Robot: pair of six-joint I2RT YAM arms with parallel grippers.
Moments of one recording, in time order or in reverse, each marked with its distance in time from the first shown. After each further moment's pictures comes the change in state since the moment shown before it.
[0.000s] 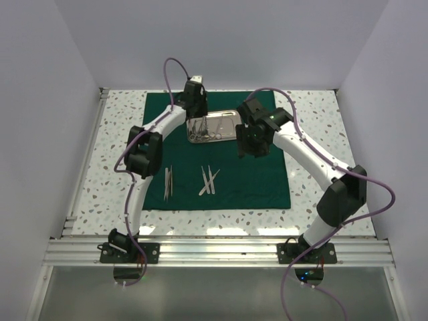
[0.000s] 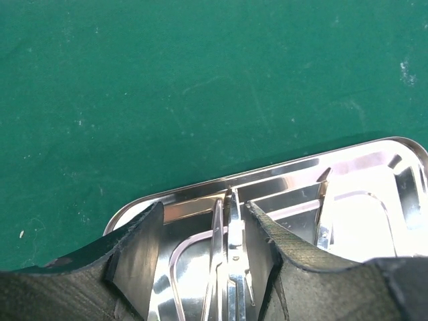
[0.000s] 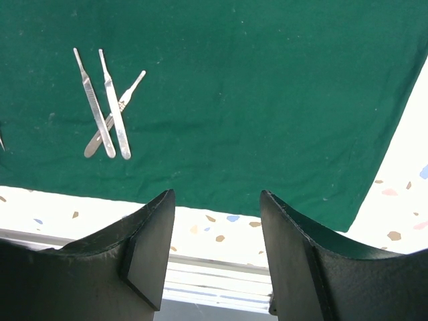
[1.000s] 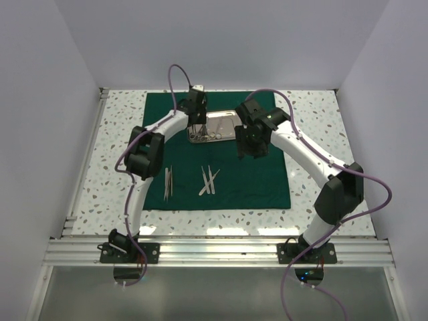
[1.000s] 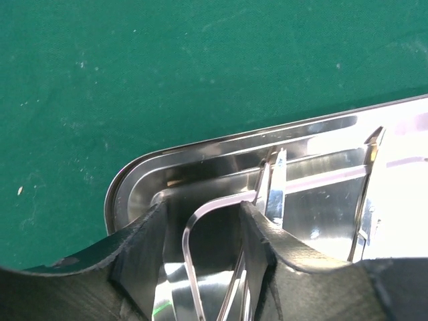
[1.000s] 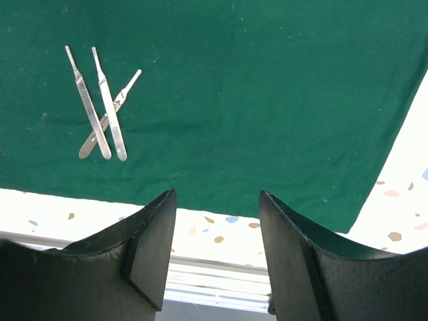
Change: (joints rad) left arm -0.026 -0.025 -0.118 0.005 -0.082 0.027; right arm -0.001 0.028 -0.001 0.002 -0.005 -0.004
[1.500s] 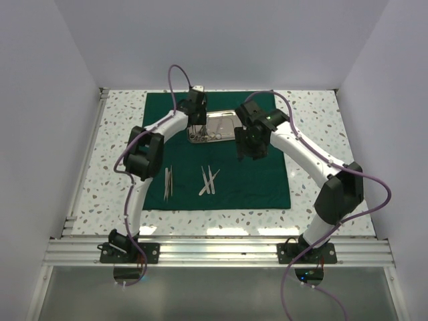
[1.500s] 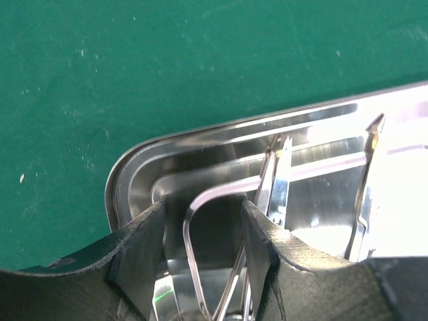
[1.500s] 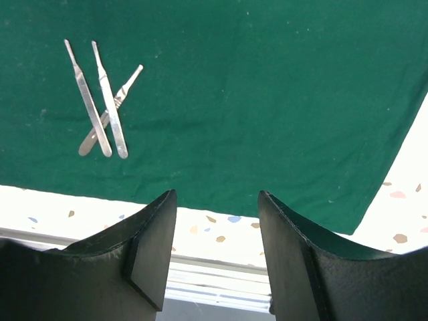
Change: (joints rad) left arm -0.004 -0.018 -0.021 -0.006 -0.002 0.000; right arm 0.000 0.000 -0.017 0.013 -0.014 0.000
